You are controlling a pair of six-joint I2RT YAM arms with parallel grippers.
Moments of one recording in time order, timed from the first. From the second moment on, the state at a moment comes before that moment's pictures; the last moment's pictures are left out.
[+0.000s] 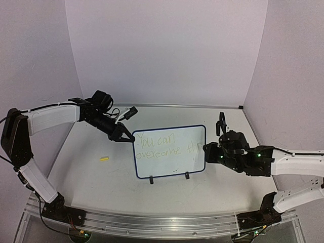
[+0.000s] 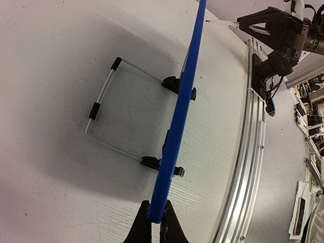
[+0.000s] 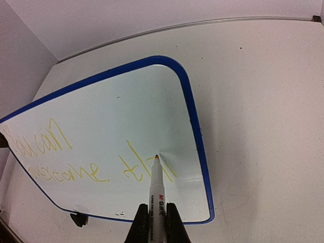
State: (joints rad) left arm -0.52 1.61 1.24 -0.64 0.76 0.26; right arm 0.99 1.13 0.68 -0.16 0.49 0.73
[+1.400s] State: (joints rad) left arm -0.52 1.61 1.24 -0.64 0.76 0.26; right arm 0.96 1.11 0.67 -0.16 0.51 0.73
